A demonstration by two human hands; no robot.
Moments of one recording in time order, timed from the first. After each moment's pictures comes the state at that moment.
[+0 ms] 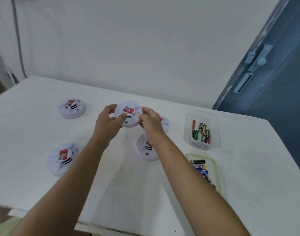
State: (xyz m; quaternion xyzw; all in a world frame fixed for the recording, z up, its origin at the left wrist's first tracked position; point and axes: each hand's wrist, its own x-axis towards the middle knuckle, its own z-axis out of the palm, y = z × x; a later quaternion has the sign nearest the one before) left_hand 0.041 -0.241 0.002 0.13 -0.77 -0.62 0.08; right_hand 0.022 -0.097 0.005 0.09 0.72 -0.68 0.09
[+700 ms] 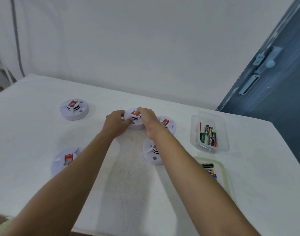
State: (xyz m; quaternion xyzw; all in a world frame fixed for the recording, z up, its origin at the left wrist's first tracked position) left_hand -0.008 -0.257 -0.022 0.08 -0.91 -0.41 0.01; right_hand -0.005 -0.133 0.024 0.16 0.75 -0.62 0.17
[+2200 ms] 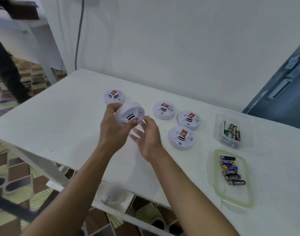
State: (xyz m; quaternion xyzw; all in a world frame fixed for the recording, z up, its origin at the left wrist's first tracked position) left_hand 0.156 -0.309 0.022 0.12 -0.81 -0.53 0.22; right_hand 0.123 -0.203 0.000 0.11 0.49 -0.84 0.21
